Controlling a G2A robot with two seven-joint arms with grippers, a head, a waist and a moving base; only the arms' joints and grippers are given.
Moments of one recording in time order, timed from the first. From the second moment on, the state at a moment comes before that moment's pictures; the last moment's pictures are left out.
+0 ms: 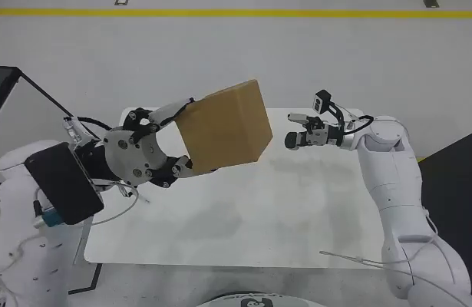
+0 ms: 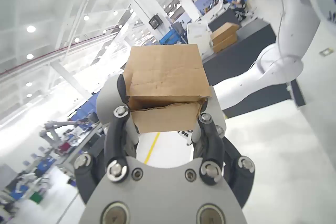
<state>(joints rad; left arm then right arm) 1.29 -1.04 -1.60 -2.26 1.32 -0.93 0.29 -0.89 -1.27 1.44 -0.98 0.18 0.00 1.42</state>
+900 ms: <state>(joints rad) 1.30 -0.99 -1.56 -2.26 2.36 -0.48 0.84 -0.89 -1.27 1.44 -0.98 0.18 0.00 1.42</state>
